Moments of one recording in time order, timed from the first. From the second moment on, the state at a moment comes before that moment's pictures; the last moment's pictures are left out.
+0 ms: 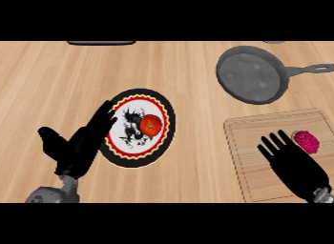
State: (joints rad) left arm -0.07 0.20 -0.22 -1.55 0.32 0.06 0.19; right arm -0.19 -0.83 0.71 -1.67 1.28 0.49 0.14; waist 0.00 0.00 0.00
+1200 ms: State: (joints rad) left arm -0.09 0.13 -0.16 -1.52 0.25 0.00 0.20; right arm -0.19 -0.71 0.50 -1.36 1.59 0.23 -0.03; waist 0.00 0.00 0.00
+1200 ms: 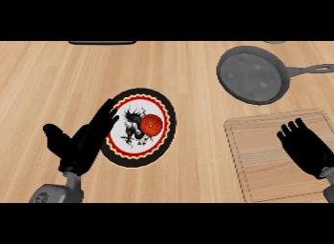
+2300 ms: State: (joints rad) left arm -0.04 0.13 -0.14 -1.58 0.24 -0.01 0.23; right arm 0.00 -0.54 0.37 -1.56 1.16 -0.01 -0.43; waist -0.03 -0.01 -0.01
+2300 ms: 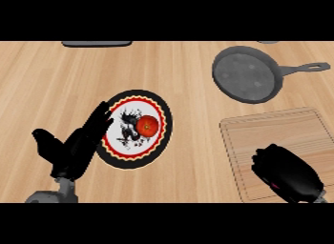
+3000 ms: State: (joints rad) left arm -0.05 0.12 -0.14 -1.58 0.24 -0.02 0.24; right arm 0.05 -0.48 0.03 -1.82 0.46 0.22 -0.44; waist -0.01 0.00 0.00
